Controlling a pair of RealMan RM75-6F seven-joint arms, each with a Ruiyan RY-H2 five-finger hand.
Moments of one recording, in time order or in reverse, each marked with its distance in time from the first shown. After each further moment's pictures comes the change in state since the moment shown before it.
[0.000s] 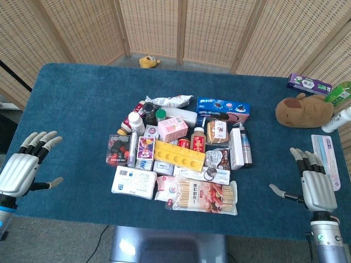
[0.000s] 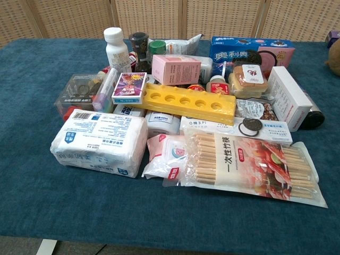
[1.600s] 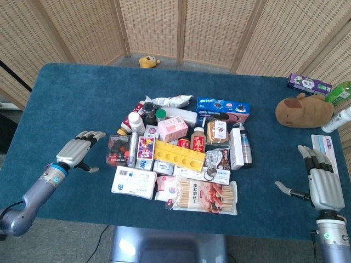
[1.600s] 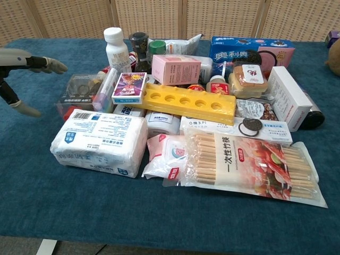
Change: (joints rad) left arm -0.393 -0.325 -0.071 0.377 -0.385 -0.606 0.046; right arm -0.018 0.045 0.029 -0.026 0.037 0.004 0.011
